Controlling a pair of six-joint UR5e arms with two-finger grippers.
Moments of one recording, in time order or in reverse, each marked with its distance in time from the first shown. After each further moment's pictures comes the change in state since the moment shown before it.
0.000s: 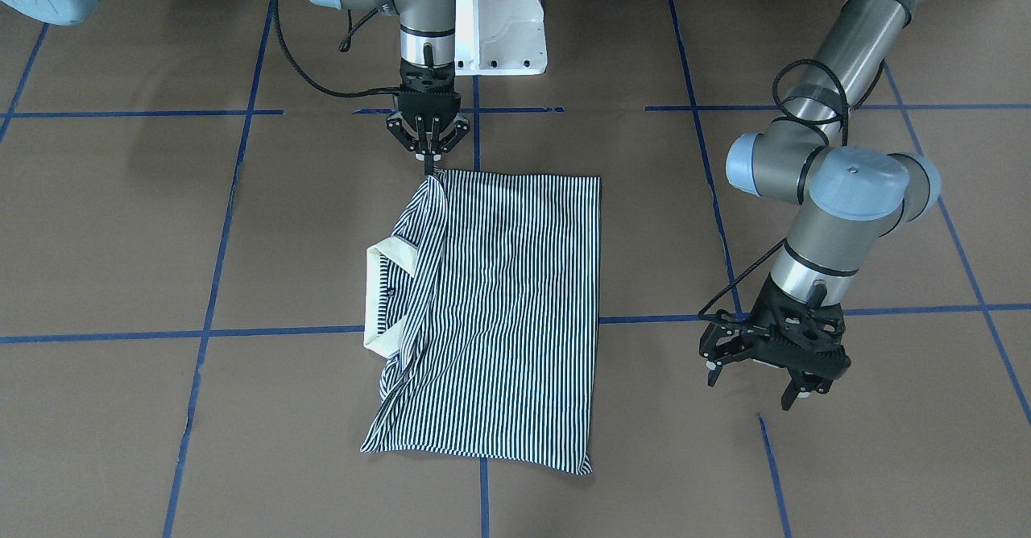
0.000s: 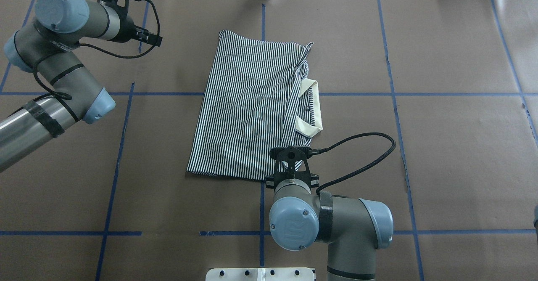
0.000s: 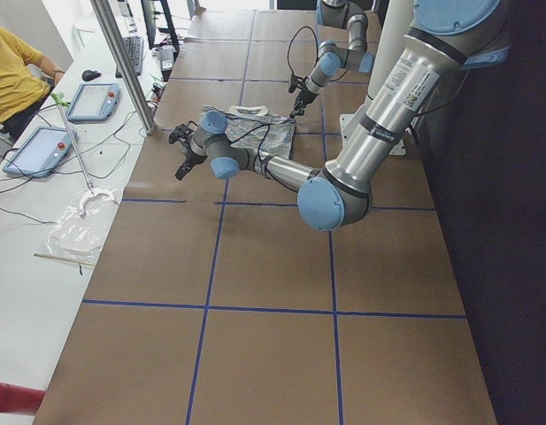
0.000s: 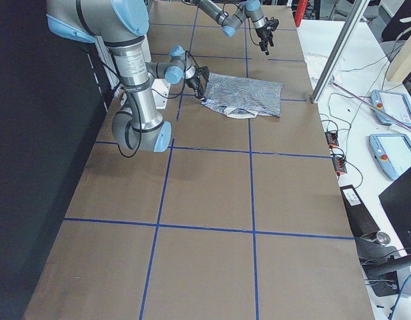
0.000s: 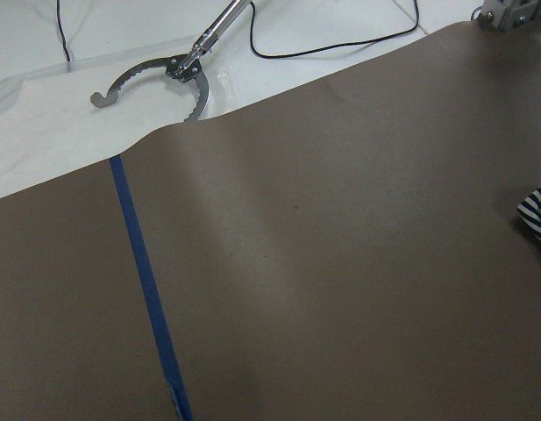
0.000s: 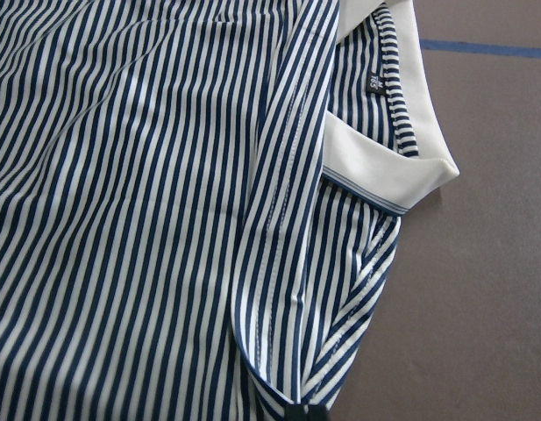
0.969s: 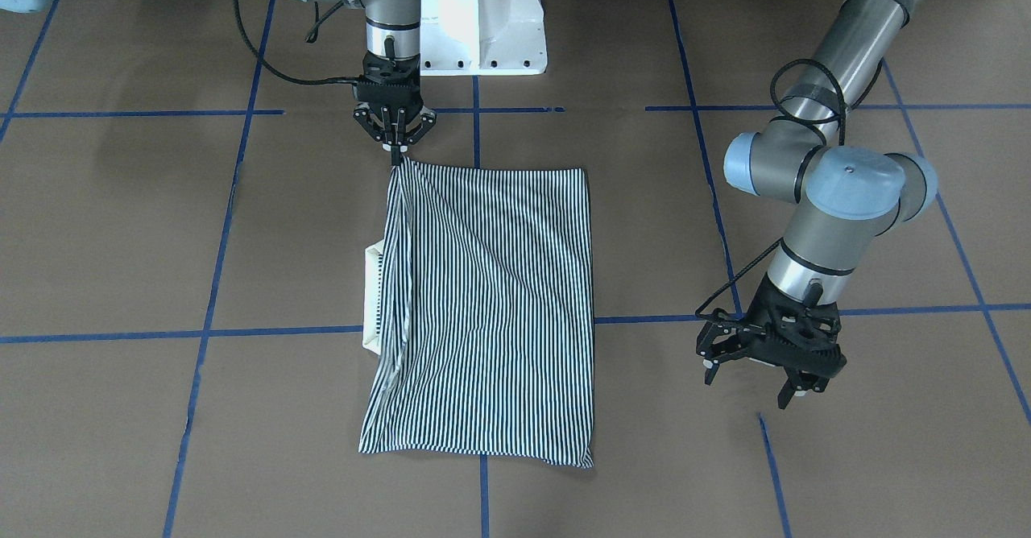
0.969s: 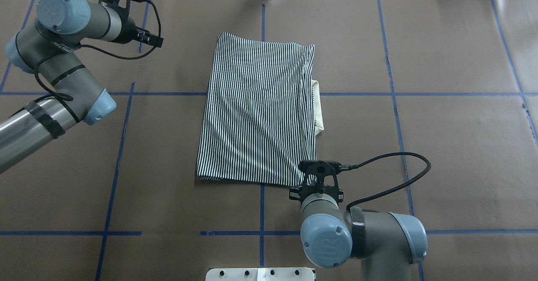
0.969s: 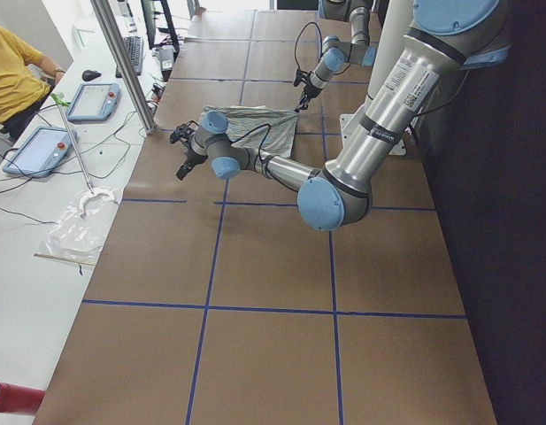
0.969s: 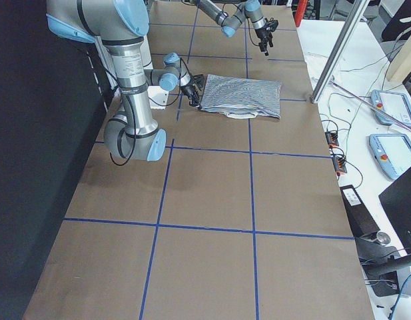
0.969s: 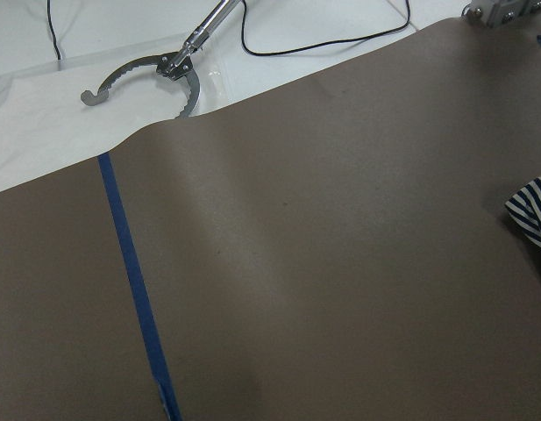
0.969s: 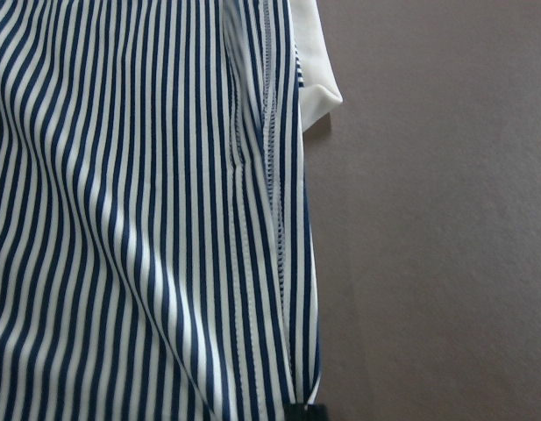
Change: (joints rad) left arm 0.004 0.000 -0.001 0.000 0.000 0.000; right arm -0.051 -0.160 0.118 0.000 -0.009 0.117
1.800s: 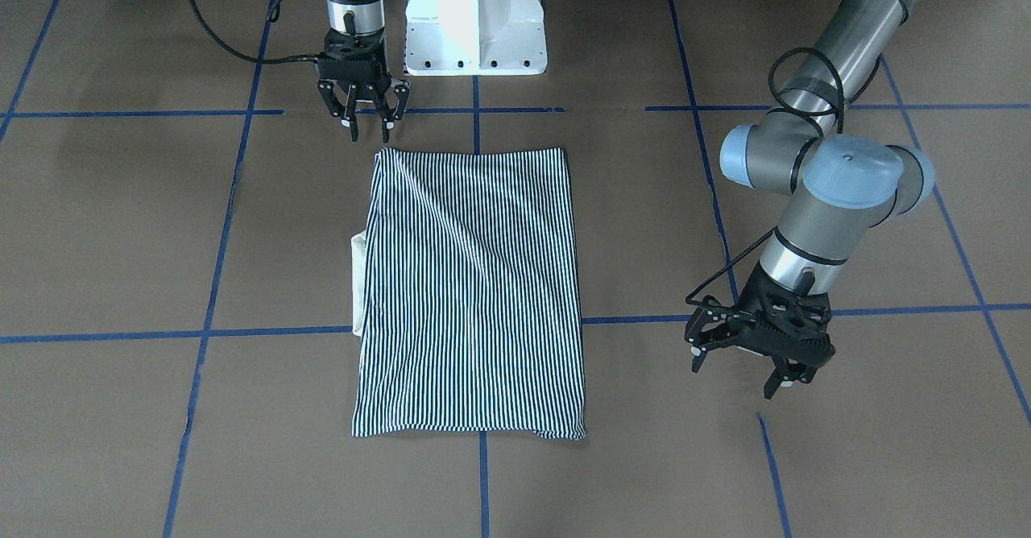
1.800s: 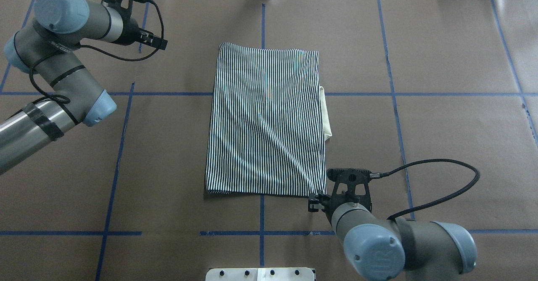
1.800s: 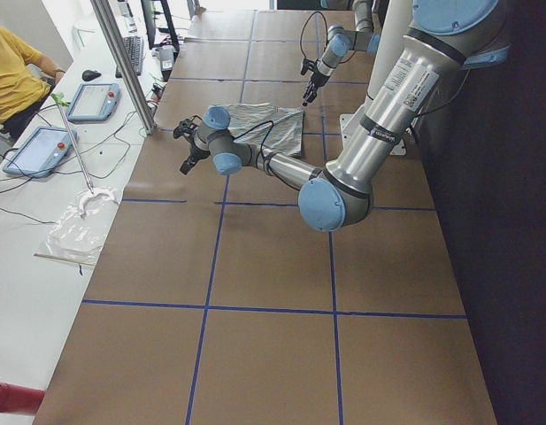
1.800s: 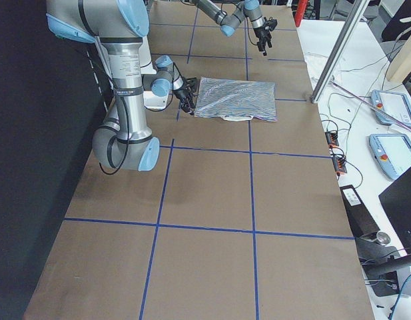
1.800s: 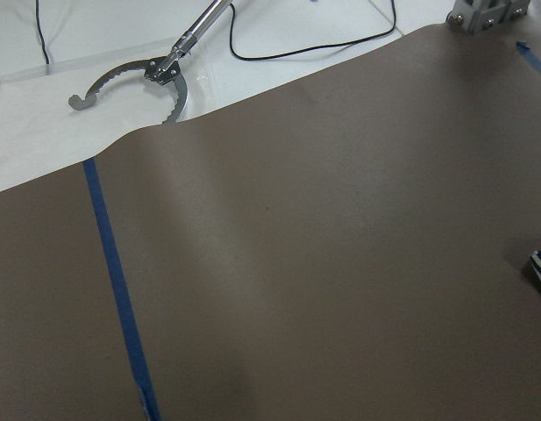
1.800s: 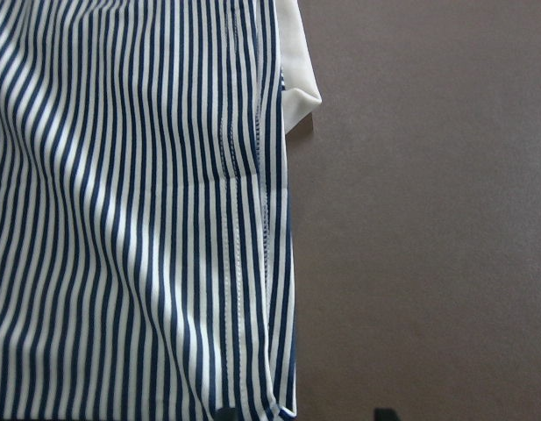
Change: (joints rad) left arm 0.006 0.022 -0.071 0.013 -0.050 -0.008; right arm -0.001 -0.168 0.140 0.144 0.041 -0.031
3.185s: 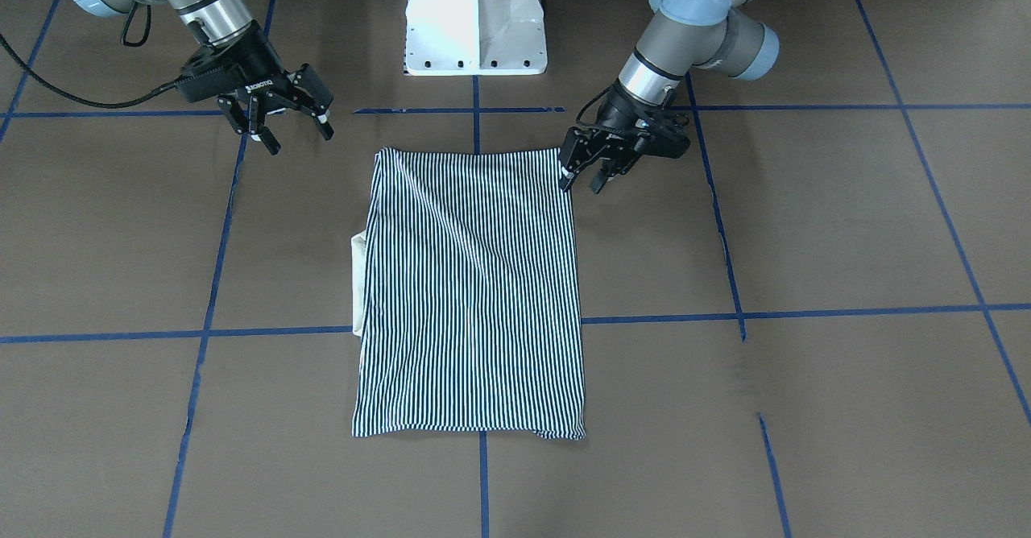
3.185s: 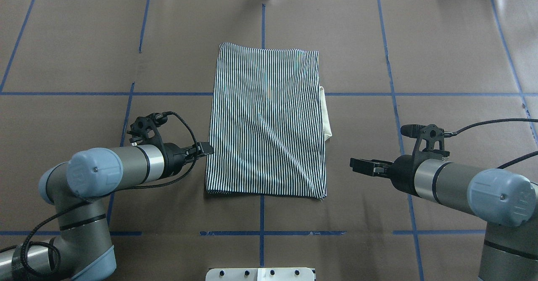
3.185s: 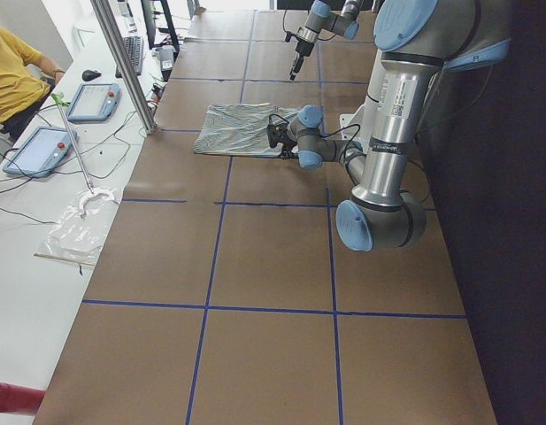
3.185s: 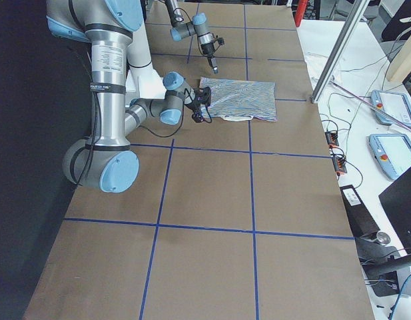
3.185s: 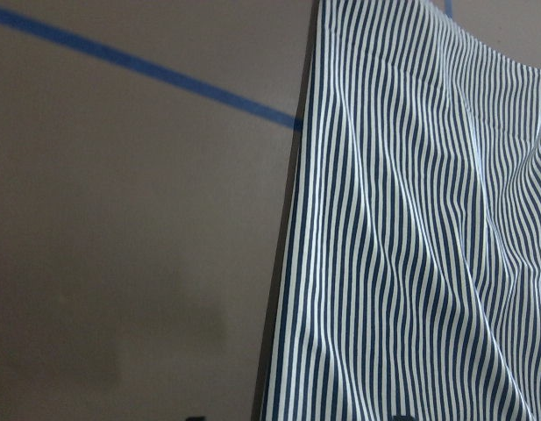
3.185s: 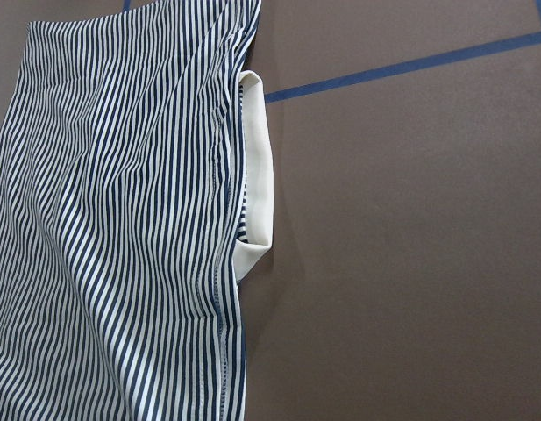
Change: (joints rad) left arm 0.541 0.279 -0.462 -0.008 0.313 -1.086; right arm 0.237 -0.293 0.027 0.619 0.255 -0.103
